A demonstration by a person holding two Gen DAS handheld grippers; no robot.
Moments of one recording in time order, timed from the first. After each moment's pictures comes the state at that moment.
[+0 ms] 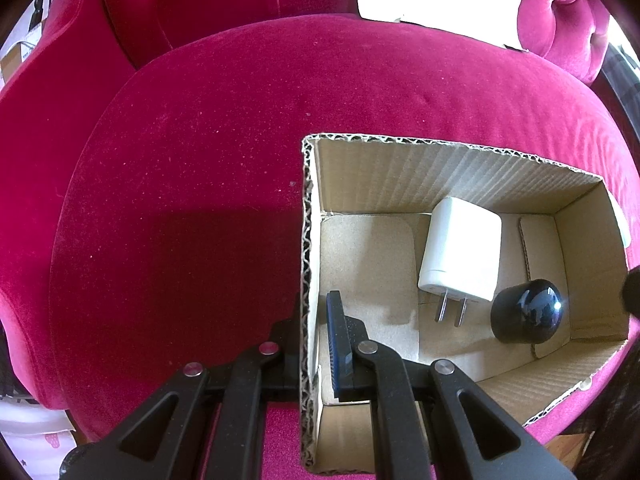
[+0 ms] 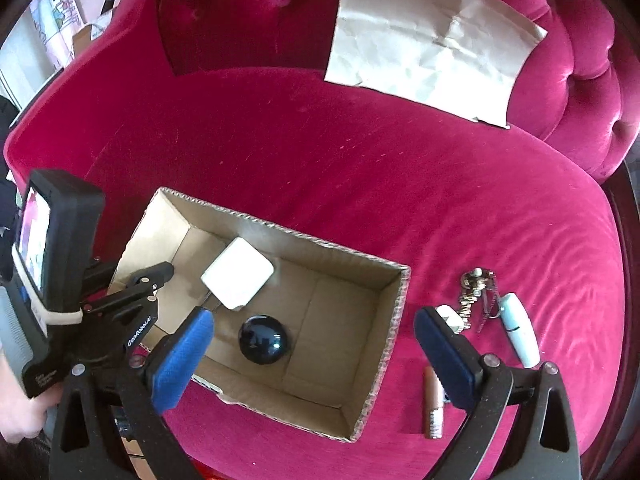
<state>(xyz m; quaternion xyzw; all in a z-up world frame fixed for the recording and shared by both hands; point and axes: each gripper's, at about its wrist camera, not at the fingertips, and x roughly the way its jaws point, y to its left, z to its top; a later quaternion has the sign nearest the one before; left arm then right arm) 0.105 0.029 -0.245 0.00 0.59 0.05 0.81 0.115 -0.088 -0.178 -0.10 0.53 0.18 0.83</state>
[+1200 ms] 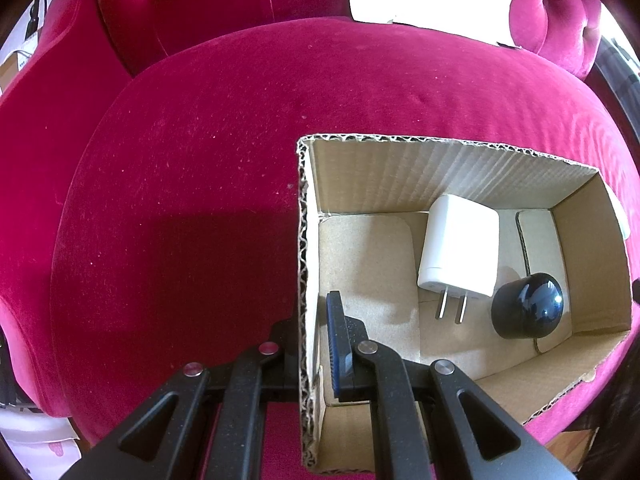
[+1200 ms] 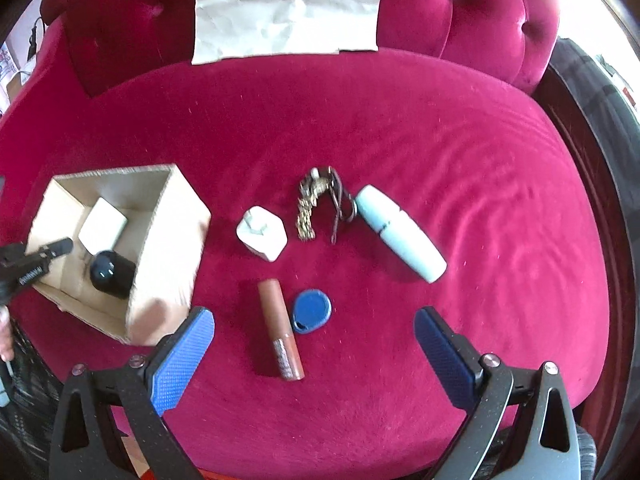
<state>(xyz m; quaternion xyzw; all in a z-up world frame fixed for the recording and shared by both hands) 0.099 0.024 -0.243 0.01 0.58 0.04 0.81 0.099 -0.226 -0.219 -0.05 0.55 0.08 0.83</state>
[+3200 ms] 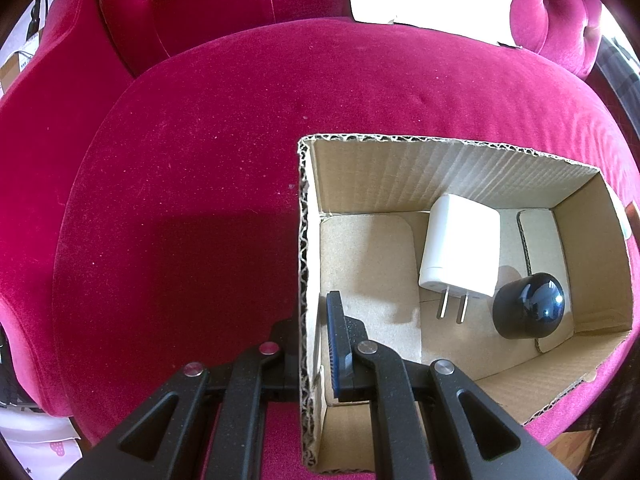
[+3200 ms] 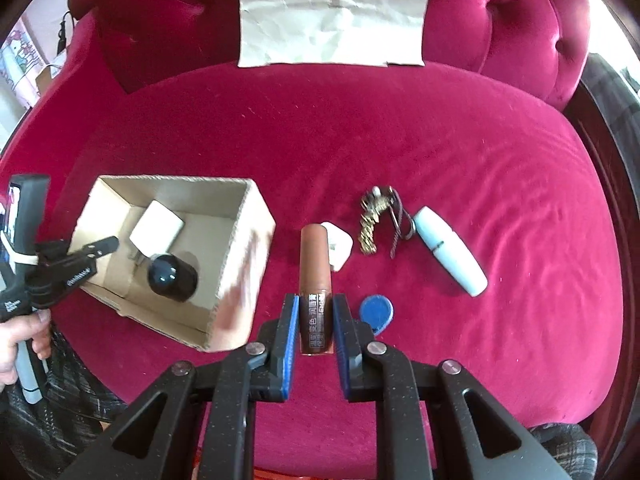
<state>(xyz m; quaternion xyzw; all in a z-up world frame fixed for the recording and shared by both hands) 0.102 0.023 -0.241 0.01 0.58 0.04 0.81 0.091 -0.203 -0.176 -0.04 0.55 0.13 0.82</state>
